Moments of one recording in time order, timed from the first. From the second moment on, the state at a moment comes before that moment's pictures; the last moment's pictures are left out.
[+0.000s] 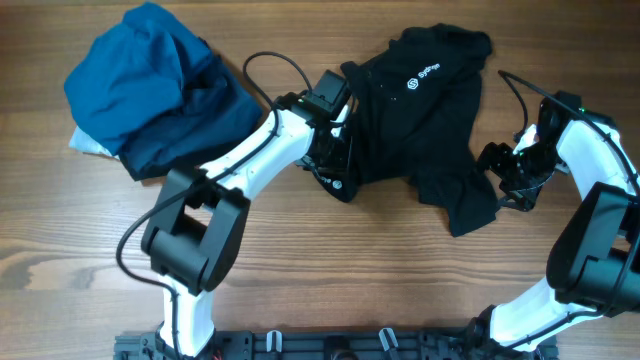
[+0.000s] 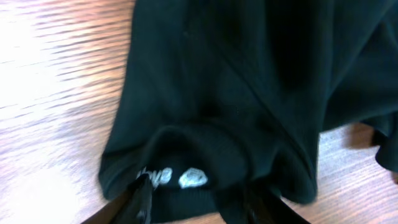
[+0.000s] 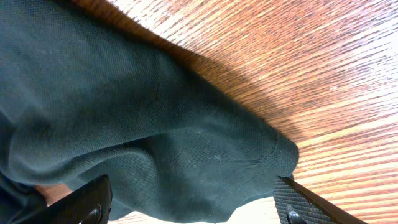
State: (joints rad) left arm -0.57 2.05 1.50 -0.80 0.23 -0.40; right arm -0.31 1.83 1.19 -1.04 -0.26 0.28
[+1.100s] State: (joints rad) left arm -0.30 1.63 1.49 -0.96 0.18 -0.29; right arm -0.31 1.81 1.01 -0.74 -0.28 0.28
